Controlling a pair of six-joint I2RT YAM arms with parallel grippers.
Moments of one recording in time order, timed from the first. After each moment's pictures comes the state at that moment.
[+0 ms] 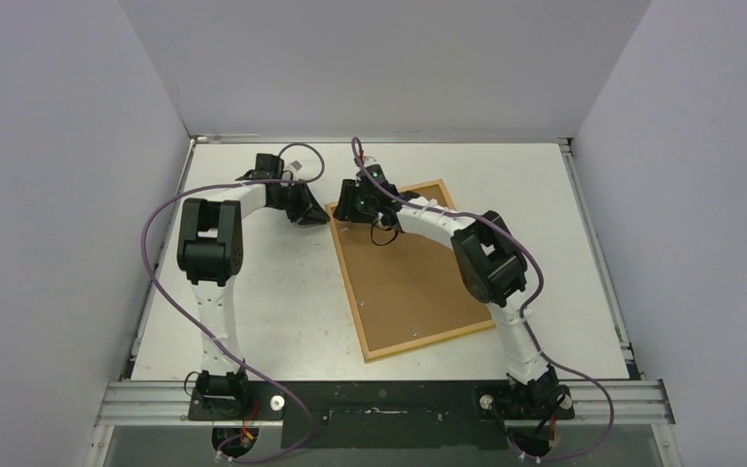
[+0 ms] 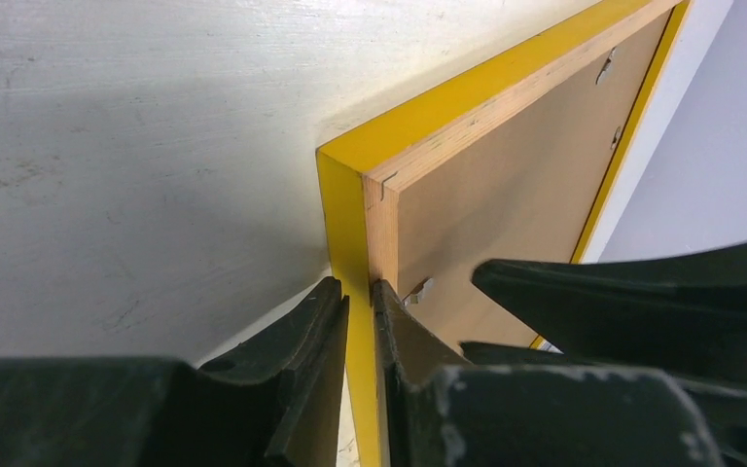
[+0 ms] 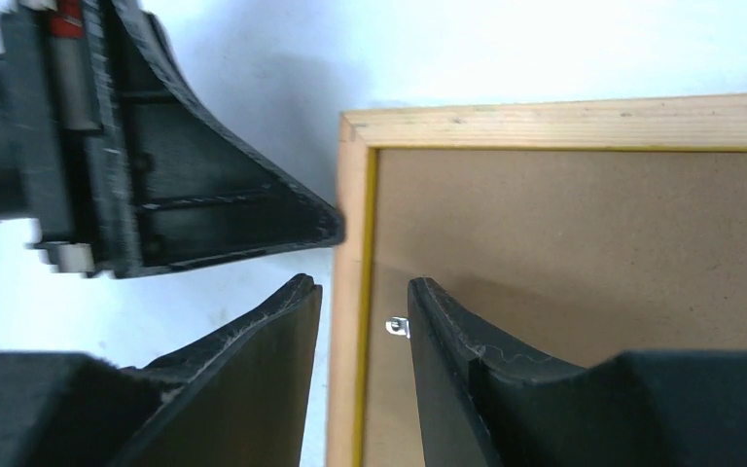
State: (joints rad) left arm -0.10 2.23 1.56 -0.38 0.67 -0.58; right arm 0.67 2.23 1.69 -0.08 -0.10 0.62
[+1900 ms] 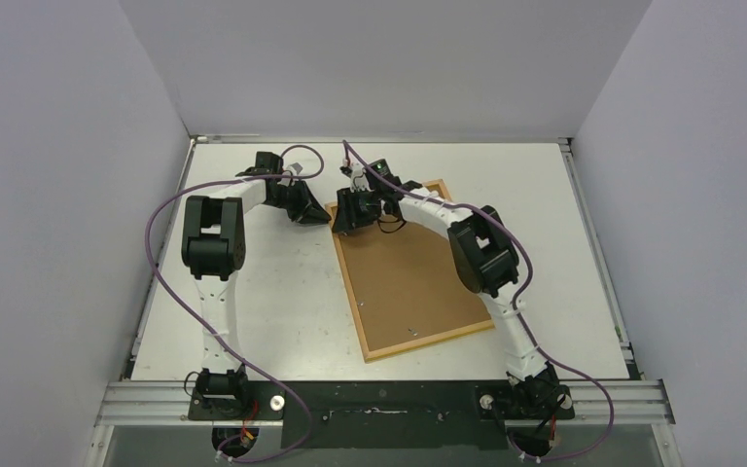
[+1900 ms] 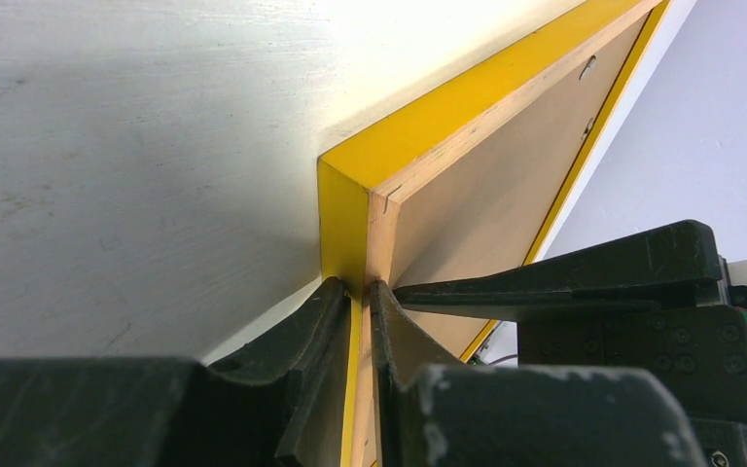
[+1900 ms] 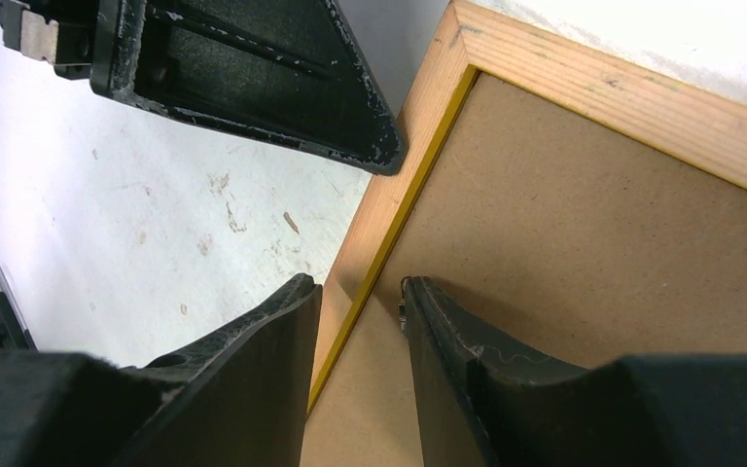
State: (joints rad) left arm -0.09 2.31 1.66 -0.49 0.75 -0.61; right arm 0.61 2.38 1.87 -0.29 -0.54 0.28
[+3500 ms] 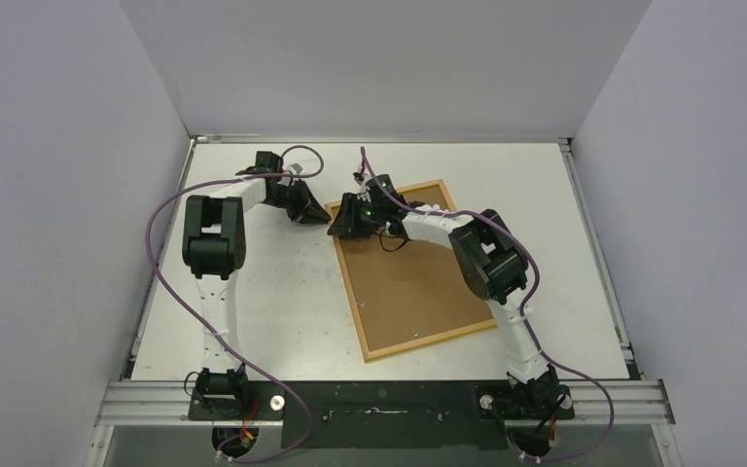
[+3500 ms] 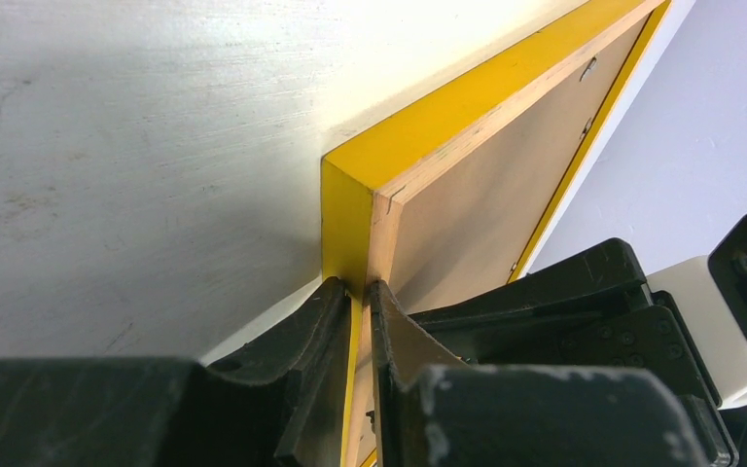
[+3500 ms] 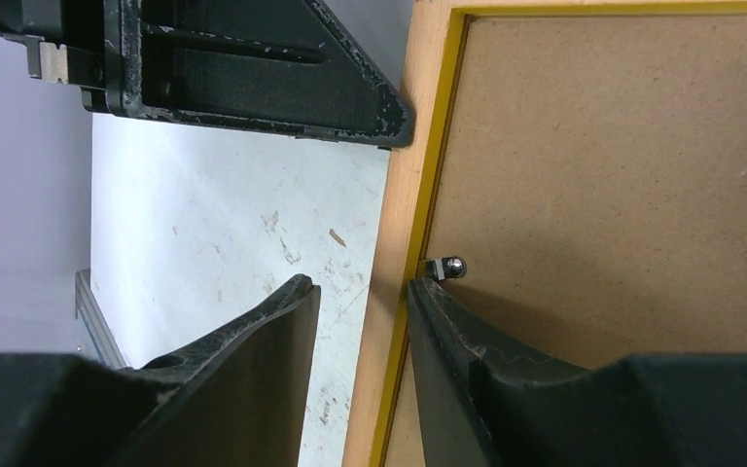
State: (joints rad) left arm -0.09 2.32 1.69 -0.53 0.76 -0.61; right arm 0.64 2.27 1.57 0.05 -0.44 0.67
